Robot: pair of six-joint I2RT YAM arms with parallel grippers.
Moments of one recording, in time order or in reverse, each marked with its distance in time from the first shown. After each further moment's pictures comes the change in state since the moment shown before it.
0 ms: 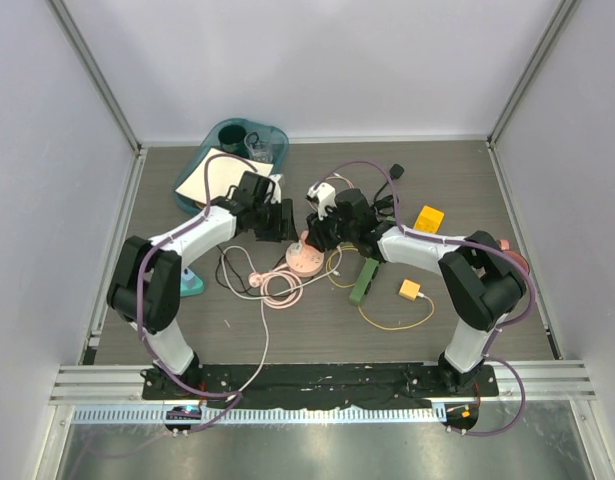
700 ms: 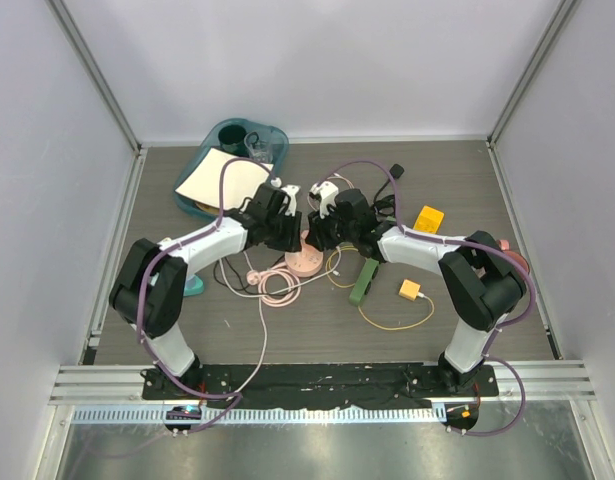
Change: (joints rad) left arm -0.105 -0.004 -0.062 0.099 -0.103 0.118; right arm 0.001 -0.003 -0.002 -0.001 0.033 0.092
